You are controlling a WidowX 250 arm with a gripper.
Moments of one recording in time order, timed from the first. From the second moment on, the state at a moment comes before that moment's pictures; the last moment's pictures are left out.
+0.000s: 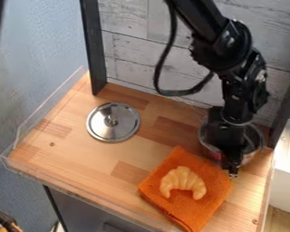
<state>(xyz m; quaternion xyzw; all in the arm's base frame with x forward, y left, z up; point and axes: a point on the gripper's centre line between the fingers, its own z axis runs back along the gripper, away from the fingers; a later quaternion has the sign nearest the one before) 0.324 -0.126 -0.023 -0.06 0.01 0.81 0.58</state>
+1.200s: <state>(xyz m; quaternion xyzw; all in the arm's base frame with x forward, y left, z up) 0.257 0.012 0.016 -0.11 -0.01 0.87 0.48</state>
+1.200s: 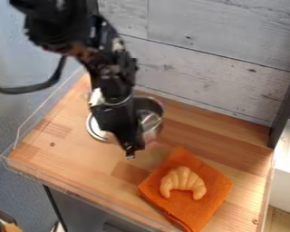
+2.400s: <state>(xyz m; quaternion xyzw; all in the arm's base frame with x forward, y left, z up) 0.205 0.038 -0.021 -0.02 -0.02 0.89 0.45</state>
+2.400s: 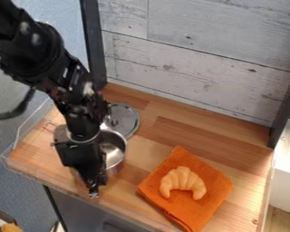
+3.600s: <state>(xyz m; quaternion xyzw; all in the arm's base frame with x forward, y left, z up) 0.213 0.035 -0.031 -0.02 -0.01 0.89 0.45</state>
